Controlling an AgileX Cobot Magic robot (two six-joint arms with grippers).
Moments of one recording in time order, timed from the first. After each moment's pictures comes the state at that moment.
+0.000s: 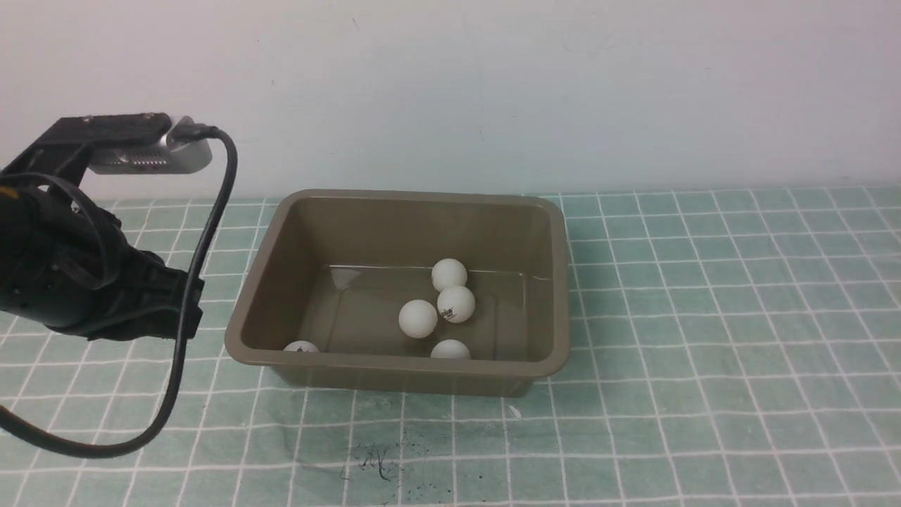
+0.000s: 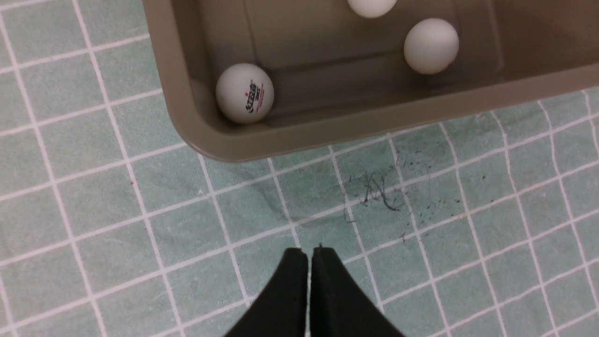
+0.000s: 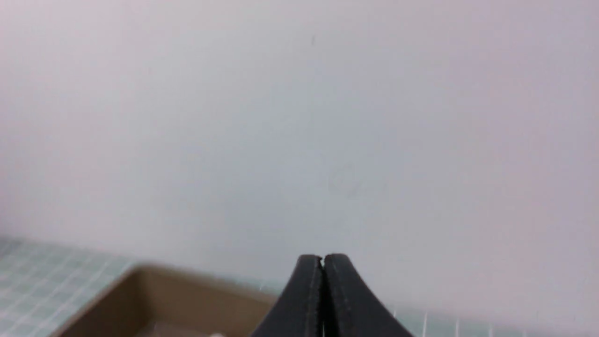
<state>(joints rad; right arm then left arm) 0.38 0.34 -0.84 -0.19 0.60 0.27 -0.02 1.26 -1.04 -0.44 1.00 0.35</state>
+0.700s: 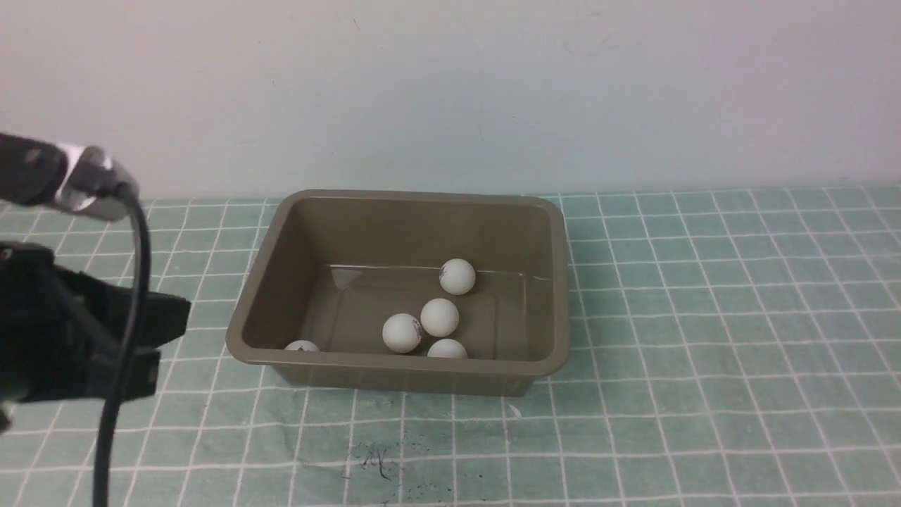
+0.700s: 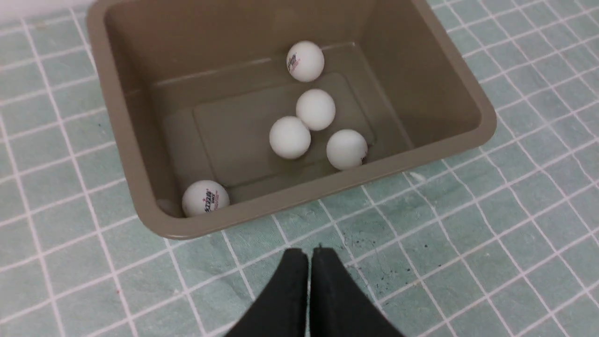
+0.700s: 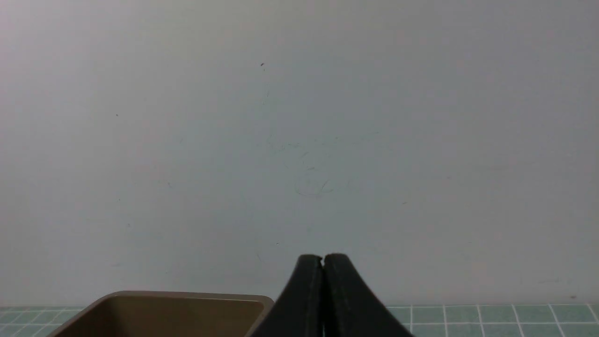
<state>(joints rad) 0.38 -0.02 -0.40 -0.47 0.50 0.64 -0.04 0.80 -0.76 -0.61 0.79 0.56</state>
